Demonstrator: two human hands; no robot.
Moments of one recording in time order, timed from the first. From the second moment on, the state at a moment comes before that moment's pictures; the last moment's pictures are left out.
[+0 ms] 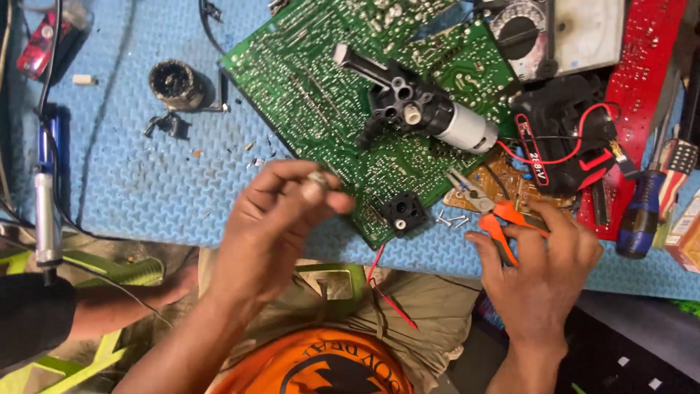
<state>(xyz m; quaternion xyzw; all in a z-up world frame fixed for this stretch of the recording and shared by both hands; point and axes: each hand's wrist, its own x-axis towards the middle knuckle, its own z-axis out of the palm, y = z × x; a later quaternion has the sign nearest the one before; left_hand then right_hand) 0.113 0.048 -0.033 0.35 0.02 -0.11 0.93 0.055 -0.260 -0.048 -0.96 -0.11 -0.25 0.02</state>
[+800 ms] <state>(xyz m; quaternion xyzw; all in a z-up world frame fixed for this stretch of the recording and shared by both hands) 0.207 0.054 -0.011 0.48 0.13 -0.14 0.86 0.193 -0.200 0.004 -0.94 -0.27 -0.18 0.04</state>
